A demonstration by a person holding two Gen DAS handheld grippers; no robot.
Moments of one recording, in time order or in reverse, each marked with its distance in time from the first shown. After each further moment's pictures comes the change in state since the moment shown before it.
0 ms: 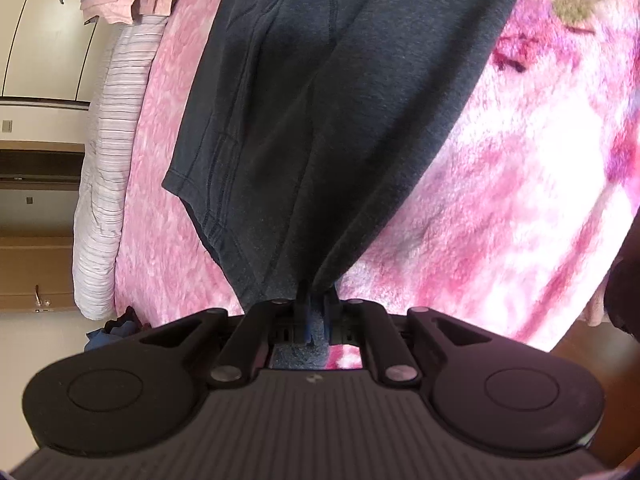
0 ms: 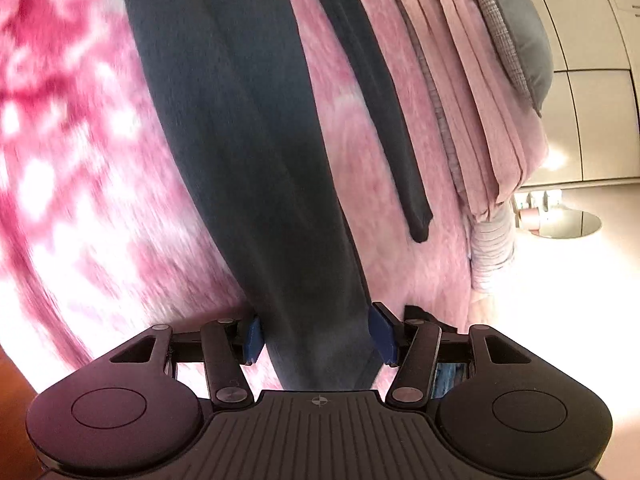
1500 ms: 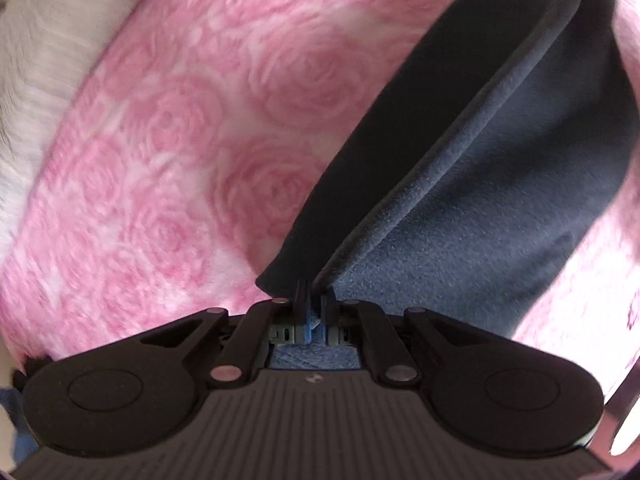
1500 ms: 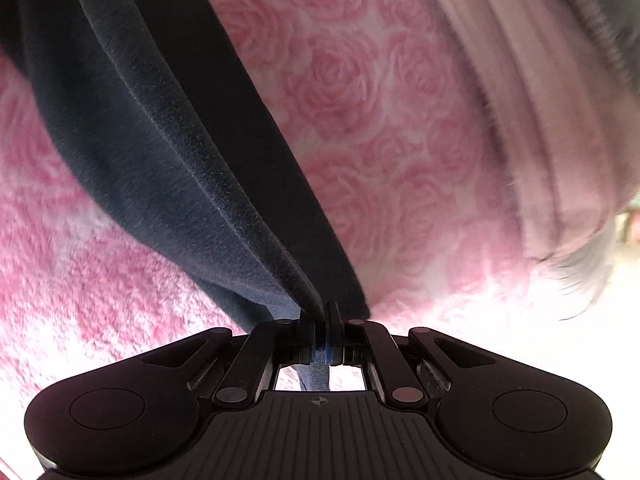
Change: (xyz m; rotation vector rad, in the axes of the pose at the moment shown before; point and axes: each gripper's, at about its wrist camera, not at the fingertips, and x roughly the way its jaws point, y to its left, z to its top) left arm 0.172 0.314 0.124 -0.234 0.106 -0.595; right arm 0.194 -0.264 0.204 0.003 0.220 0.508
